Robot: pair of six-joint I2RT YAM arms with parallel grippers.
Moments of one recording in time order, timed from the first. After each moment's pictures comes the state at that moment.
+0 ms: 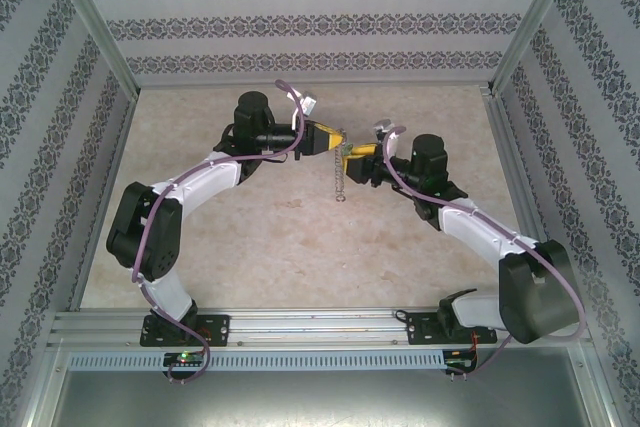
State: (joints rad) left arm -0.42 1.73 1.22 0.42 1.06 -0.48; right arm 0.33 1.32 0.71 0.38 -0.71 0.31
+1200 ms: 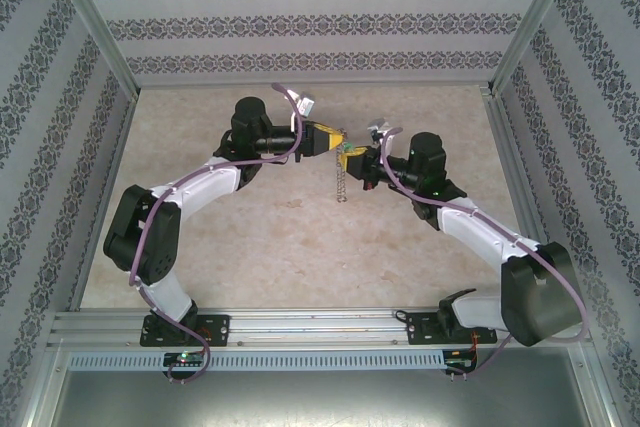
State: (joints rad) left arm -0.43 1.71 1.16 0.55 1.02 -0.55; right arm 0.36 1.31 0.73 0.38 -0.76 0.28
